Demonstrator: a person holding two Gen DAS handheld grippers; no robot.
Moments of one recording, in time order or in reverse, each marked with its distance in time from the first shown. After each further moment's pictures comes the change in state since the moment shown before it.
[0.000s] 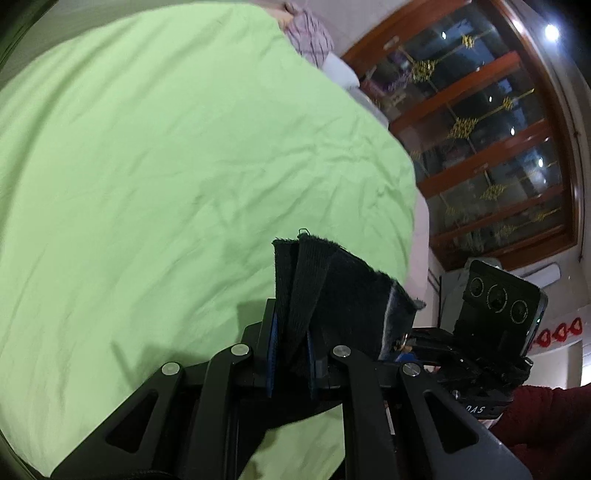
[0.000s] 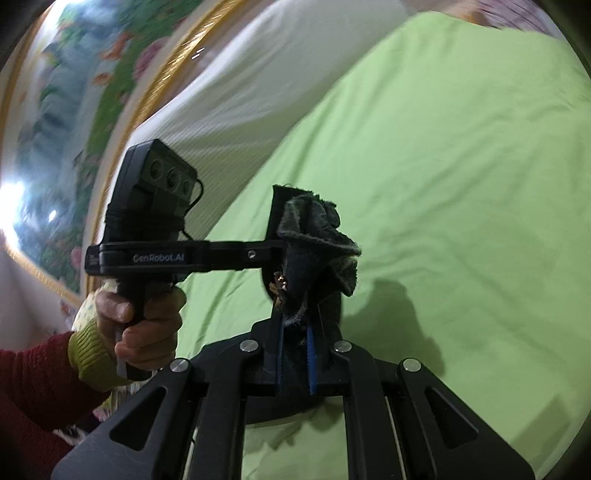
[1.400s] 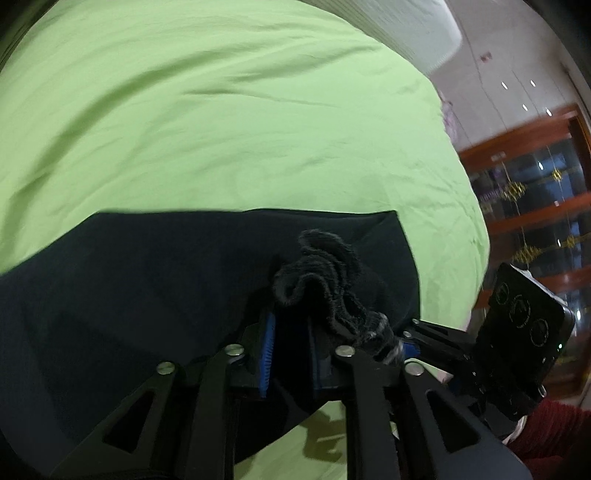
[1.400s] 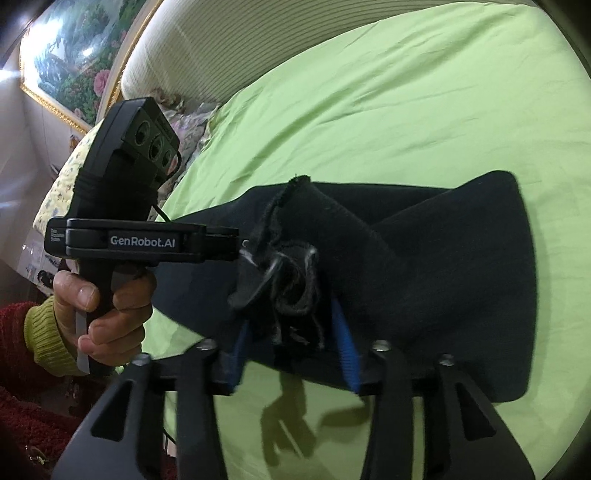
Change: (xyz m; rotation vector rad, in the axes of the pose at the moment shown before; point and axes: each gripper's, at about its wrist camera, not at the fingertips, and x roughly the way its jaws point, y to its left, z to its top) left arm -0.077 0.112 -0.226 -0.526 -0.227 0.204; right arm 0.154 0.100 -0.099 -0.356 0.487 0.055
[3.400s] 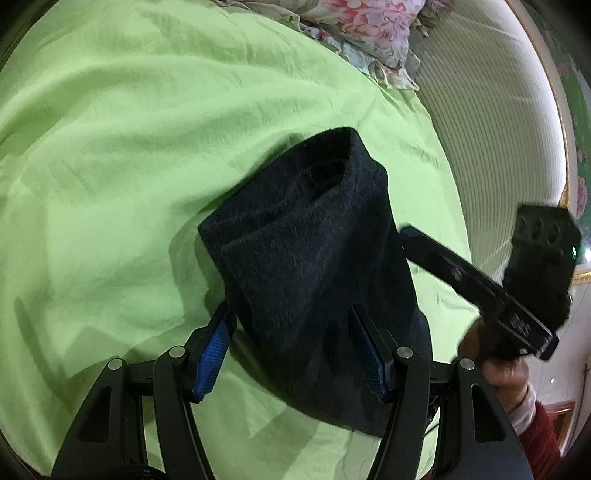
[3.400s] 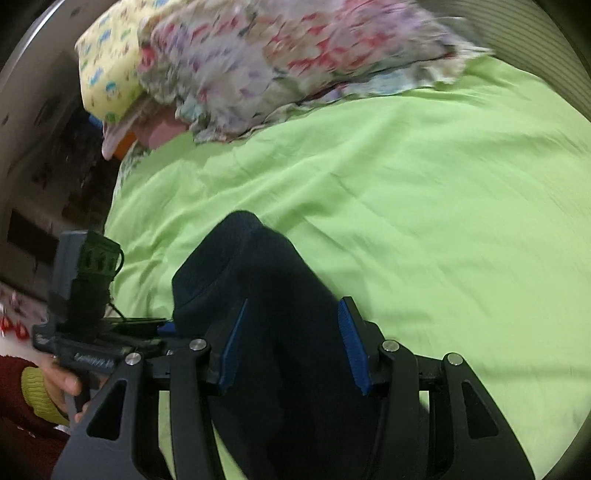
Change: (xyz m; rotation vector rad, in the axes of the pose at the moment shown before) left arm -0.150 0.222 -0.196 -0.894 -0.573 0.039; right arm 0.242 0.229 0.139 -0.715 0.492 0.179
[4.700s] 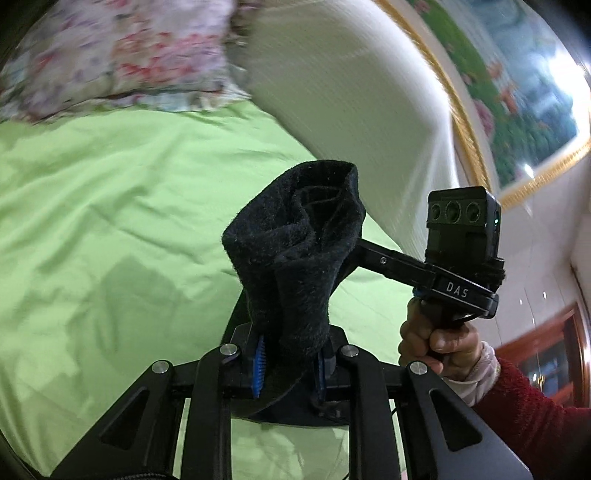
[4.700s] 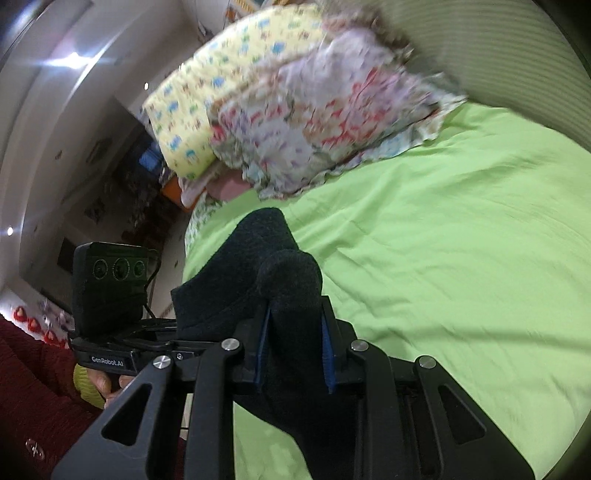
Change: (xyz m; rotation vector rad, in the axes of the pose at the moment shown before) left arm -0.051 -0.148 -0.054 0.370 -0.078 -0.202; right arm -0.151 -0.009 -0.064 0.084 -0.246 0.196
